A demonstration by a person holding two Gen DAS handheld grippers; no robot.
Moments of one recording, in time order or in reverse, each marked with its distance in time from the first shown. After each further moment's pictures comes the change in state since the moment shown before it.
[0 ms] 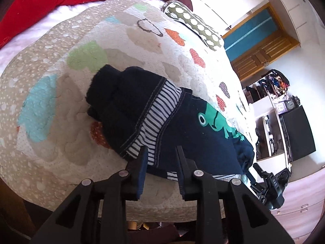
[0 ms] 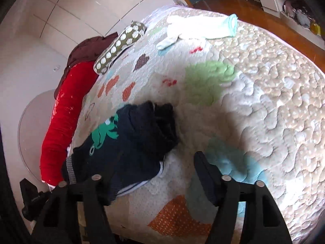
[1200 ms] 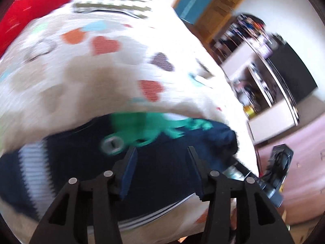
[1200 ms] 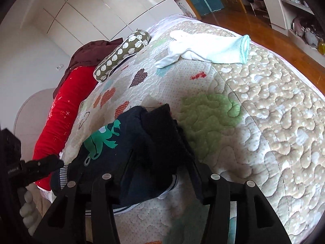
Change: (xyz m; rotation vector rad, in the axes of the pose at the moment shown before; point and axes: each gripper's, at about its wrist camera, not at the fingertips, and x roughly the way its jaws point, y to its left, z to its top) left arm 0.129 -0.220 0.020 0.443 0.185 -0.038; right arm 0.018 -0.008 0.028 -0.109 -0.055 -0.036
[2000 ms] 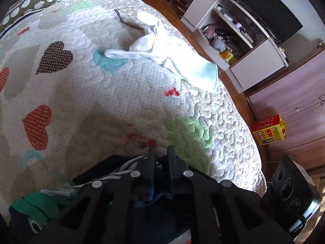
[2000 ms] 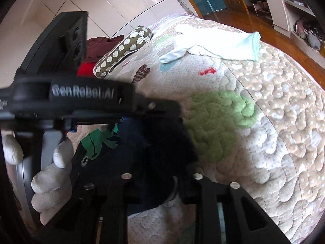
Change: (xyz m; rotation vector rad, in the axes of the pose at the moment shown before) left arm 0.130 -0.113 0.050 0.305 0.261 -0.092; right arm 0.018 0.013 0.003 -0.027 0.003 -0.015
